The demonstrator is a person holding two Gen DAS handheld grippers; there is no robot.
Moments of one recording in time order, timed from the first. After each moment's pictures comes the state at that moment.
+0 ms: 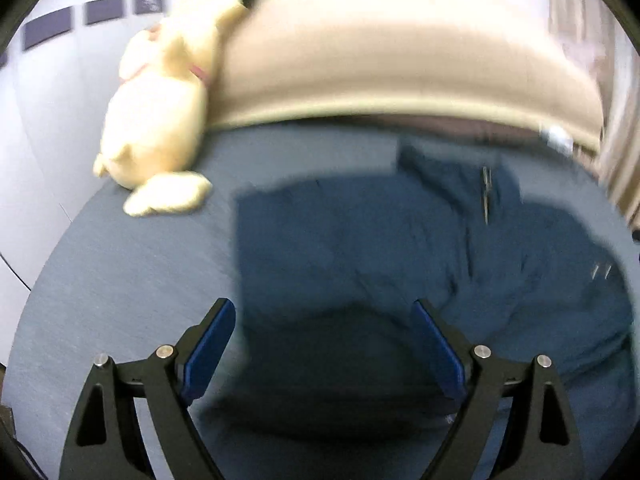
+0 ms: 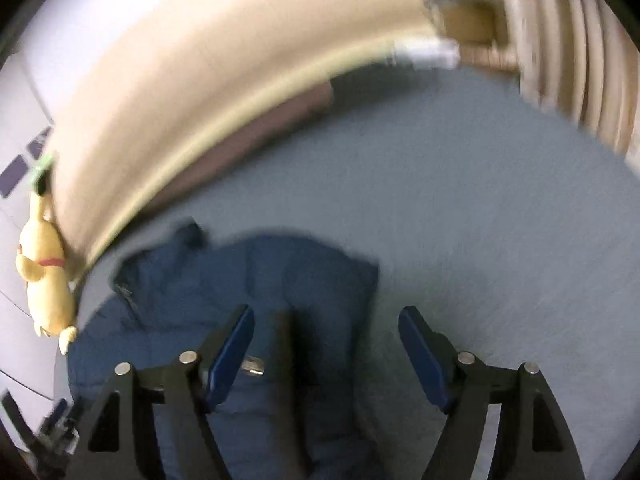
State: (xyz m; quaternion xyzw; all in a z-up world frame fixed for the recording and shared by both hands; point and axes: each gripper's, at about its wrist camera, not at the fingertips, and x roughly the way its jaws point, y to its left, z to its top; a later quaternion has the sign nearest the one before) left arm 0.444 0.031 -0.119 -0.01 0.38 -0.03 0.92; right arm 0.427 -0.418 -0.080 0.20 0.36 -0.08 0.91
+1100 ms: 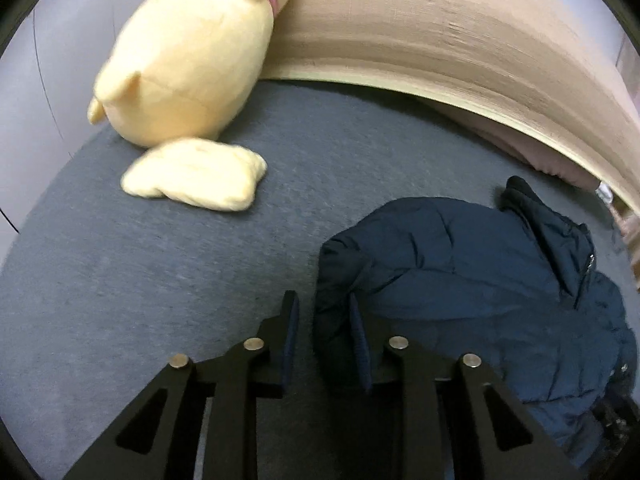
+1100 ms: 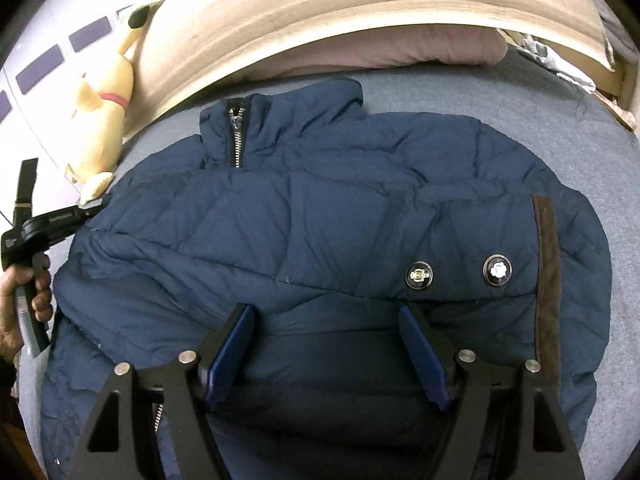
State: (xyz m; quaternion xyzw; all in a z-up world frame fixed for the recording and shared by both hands) left arm 0.553 0.091 -0.161 -0.08 0.45 0.02 0.89; right arm 0.457 -0.276 -0.153 0.07 0.46 0.08 0.88
